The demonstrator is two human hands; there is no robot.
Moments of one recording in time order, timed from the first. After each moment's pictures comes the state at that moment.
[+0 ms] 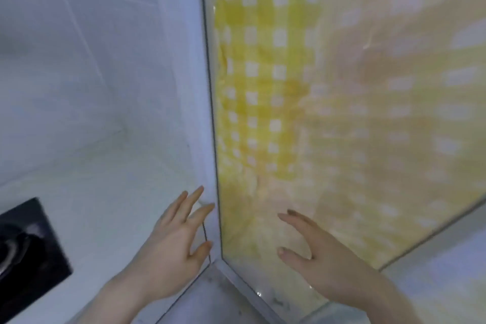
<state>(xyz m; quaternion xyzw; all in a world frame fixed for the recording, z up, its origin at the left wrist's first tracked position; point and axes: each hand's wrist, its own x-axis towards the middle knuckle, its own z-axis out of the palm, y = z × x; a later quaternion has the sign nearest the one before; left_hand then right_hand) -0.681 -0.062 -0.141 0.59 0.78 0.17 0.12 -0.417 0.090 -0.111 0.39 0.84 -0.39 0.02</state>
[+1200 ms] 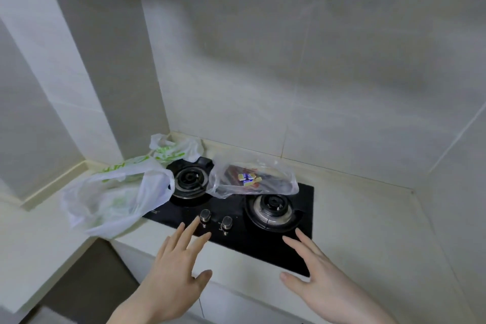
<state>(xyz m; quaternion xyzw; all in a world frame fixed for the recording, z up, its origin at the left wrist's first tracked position) -0.829 -0.504 -0.197 0.02 0.98 0.19 0.04 -0.870 -0.190 -0.165 -0.13 0.92 -0.30 0.21</state>
